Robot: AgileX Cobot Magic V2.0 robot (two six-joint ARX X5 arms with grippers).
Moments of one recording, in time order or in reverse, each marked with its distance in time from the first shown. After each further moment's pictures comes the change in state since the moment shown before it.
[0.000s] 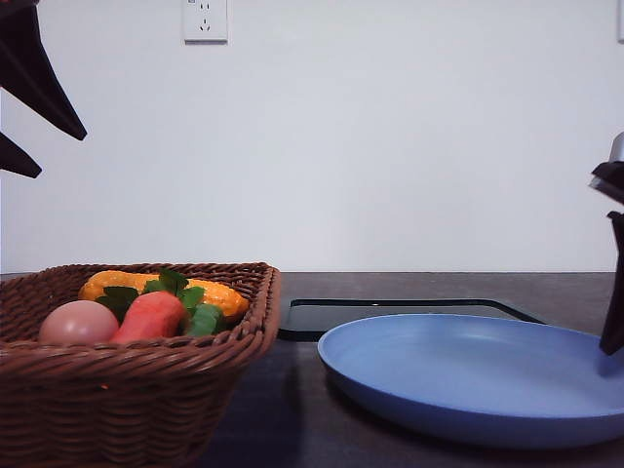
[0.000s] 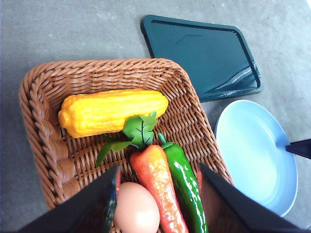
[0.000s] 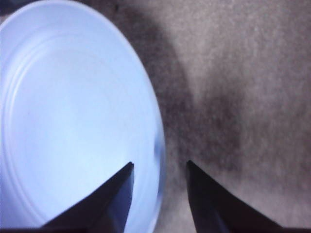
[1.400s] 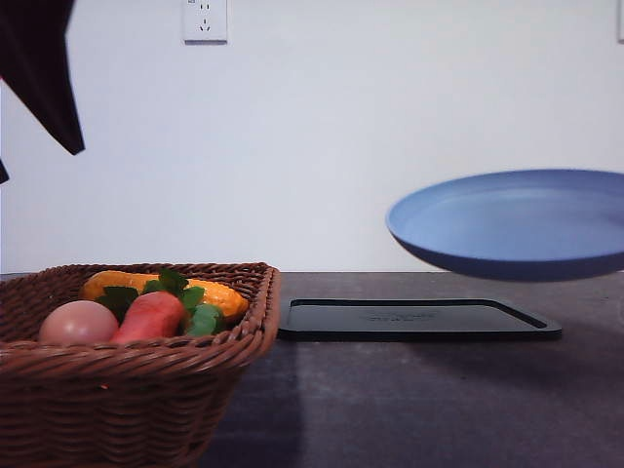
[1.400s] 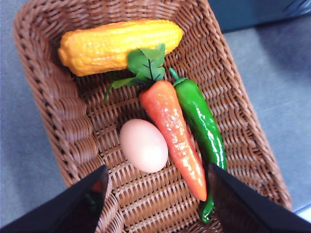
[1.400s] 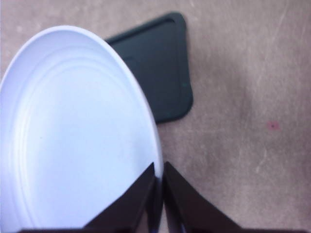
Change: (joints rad) left_arx -0.359 0.075 0.164 -0.331 -0.392 -0.067; right_arx -0.115 -0.396 0.000 0.057 0.096 0.089
